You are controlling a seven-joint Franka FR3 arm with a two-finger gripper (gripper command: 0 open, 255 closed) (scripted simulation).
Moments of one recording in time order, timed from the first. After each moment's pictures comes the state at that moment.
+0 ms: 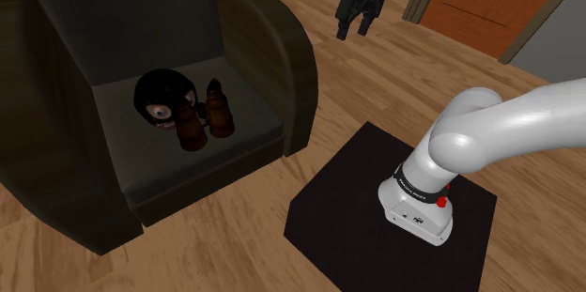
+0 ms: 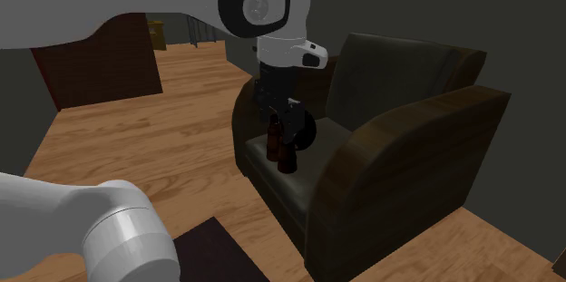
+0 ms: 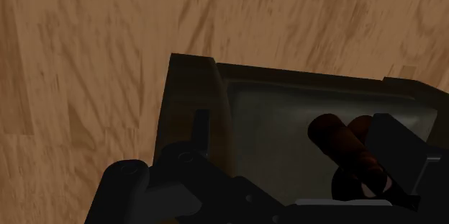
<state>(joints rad) -0.02 -0.76 -0.06 -2.40 0.08 1.64 0.05</state>
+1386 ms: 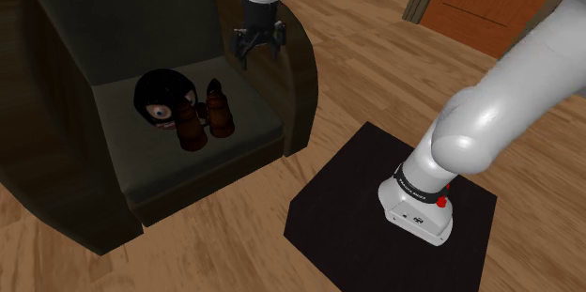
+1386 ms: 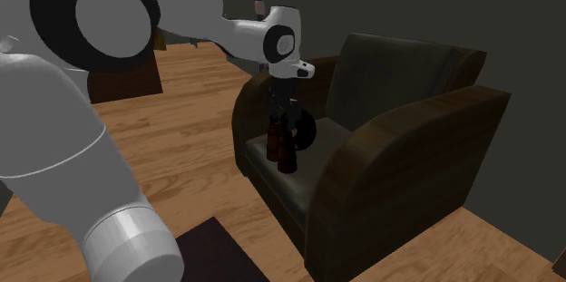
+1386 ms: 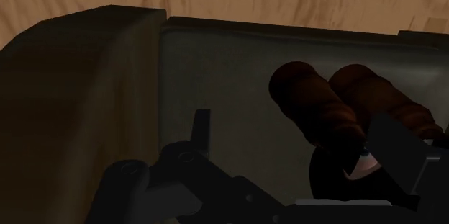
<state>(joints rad) 0.05 -0.15 0.23 -2.13 0.06 1.99 0.43</state>
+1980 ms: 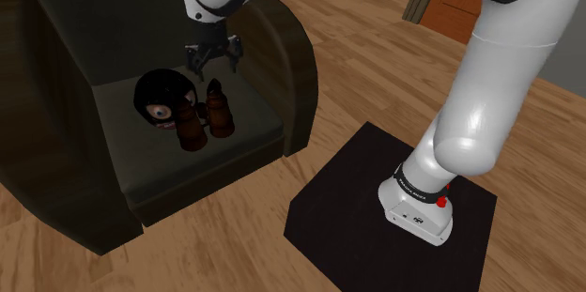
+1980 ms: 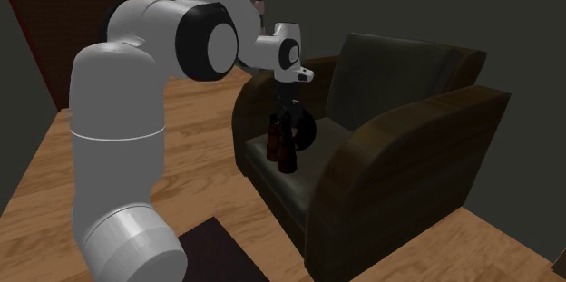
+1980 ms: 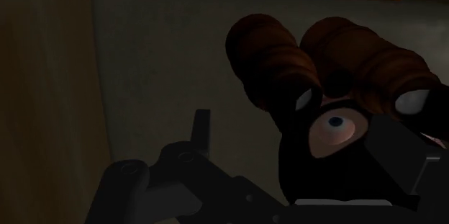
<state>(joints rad) 0.12 0.23 0.28 -1.80 -0.09 2.01 0.64</state>
